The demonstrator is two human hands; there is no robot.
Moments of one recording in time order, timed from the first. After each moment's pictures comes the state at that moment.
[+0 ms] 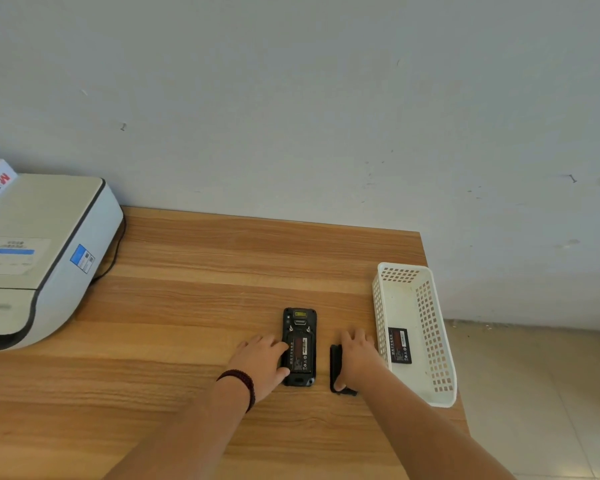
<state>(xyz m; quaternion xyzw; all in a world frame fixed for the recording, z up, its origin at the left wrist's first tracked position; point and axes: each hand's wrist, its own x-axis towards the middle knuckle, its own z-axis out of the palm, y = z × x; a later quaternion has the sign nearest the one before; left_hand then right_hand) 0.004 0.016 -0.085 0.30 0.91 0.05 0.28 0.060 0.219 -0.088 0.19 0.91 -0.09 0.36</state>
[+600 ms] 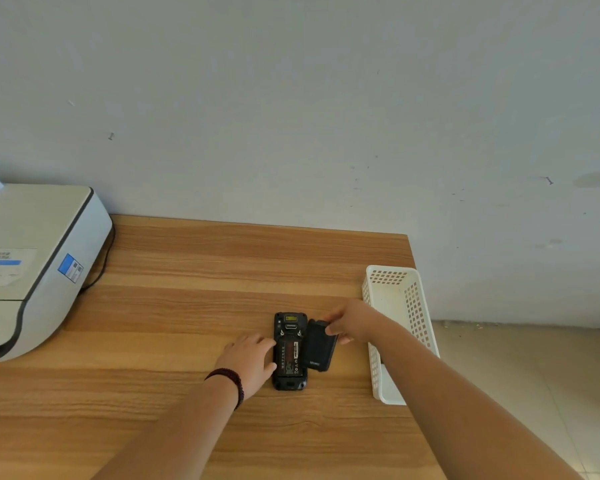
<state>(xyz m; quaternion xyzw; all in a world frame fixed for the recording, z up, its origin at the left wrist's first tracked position) -0.004 0.016 -0.074 0.27 0.92 0.08 0.28 0.011 0.255 -0.020 0.24 0.82 -0.41 0.33</state>
